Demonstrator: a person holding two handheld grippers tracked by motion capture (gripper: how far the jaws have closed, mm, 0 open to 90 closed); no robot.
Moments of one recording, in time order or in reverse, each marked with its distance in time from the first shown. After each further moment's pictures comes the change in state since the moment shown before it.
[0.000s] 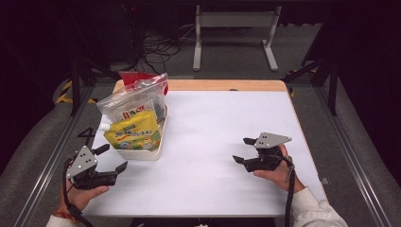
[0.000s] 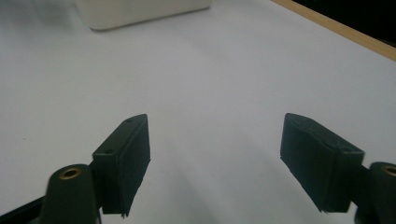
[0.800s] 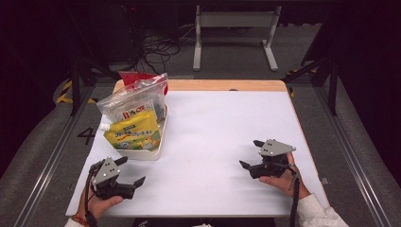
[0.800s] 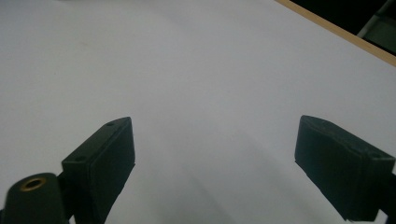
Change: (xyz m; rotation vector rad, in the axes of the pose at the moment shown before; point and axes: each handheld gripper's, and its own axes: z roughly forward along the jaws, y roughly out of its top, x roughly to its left) left arm -0.038 -0.018 0.034 0.099 -0.112 -0.014; right arm 0.004 -0.024 -0.009 0.023 -0.102 -0.022
